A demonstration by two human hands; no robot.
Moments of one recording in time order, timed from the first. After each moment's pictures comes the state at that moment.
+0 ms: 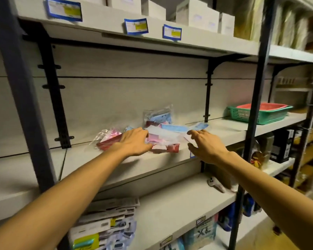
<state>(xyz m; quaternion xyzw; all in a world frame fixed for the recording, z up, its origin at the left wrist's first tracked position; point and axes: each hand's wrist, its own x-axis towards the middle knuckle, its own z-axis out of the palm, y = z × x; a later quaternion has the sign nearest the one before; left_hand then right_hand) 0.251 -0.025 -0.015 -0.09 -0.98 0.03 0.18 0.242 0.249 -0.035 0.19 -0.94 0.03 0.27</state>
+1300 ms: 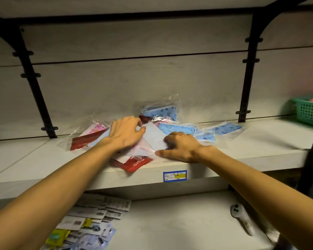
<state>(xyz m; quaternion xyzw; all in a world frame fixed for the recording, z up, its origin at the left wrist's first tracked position) 0.088 0.065 -0.034 0.12 -0.95 0.05 0.28 -0.012 0.268 -0.072 0.44 -0.89 0.12 0.05</state>
